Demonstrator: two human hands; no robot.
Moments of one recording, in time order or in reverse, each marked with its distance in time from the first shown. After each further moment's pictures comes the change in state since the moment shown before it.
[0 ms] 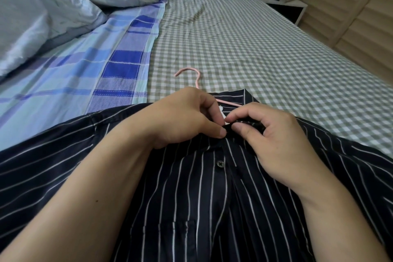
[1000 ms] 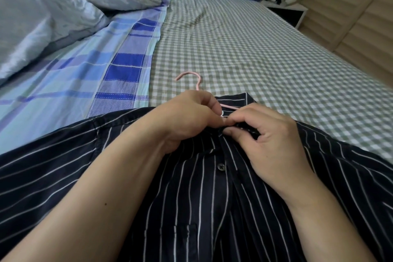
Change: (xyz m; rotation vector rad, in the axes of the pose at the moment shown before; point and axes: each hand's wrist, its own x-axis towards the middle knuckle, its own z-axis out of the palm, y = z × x) left_hand 0.015 -0.006 0.010 -0.314 0.107 -0.124; right_hand 0.005 0.014 0.015 -0.119 0.164 -0.301
